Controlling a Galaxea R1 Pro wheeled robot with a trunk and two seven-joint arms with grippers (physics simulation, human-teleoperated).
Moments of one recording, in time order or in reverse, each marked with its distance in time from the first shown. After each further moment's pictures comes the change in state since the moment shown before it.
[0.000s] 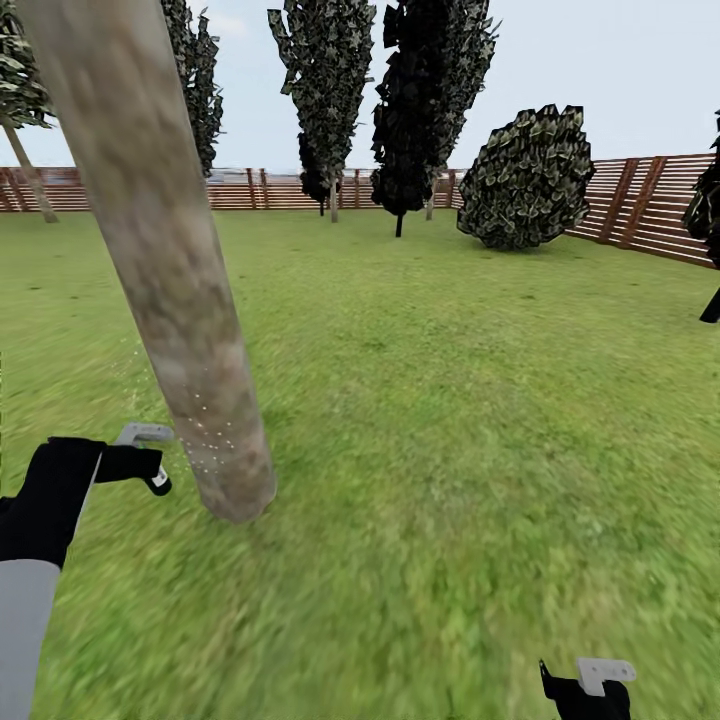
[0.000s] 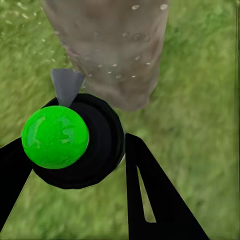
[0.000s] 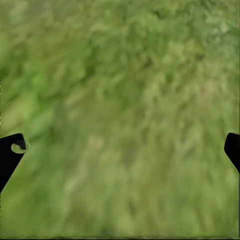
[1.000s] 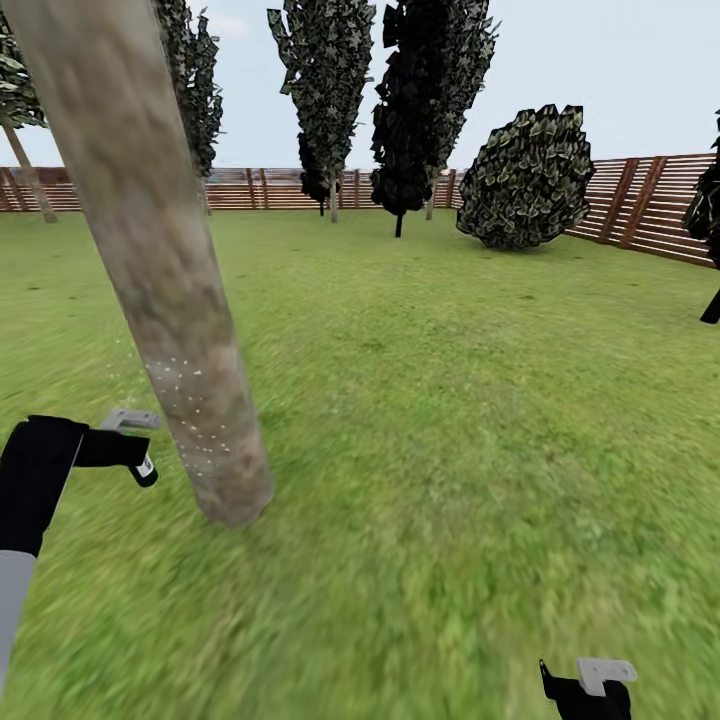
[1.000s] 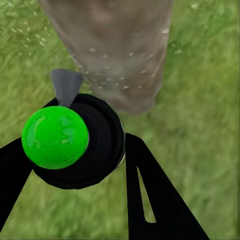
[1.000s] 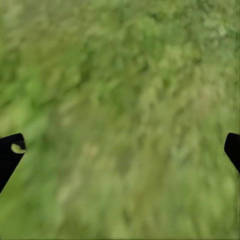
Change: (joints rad) left arm -0.030 0.079 -0.073 -0.073 -0.009 0.105 -0.078; right arm 0.000 -0.001 0.000 0.000 0.000 0.000 0.000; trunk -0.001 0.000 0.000
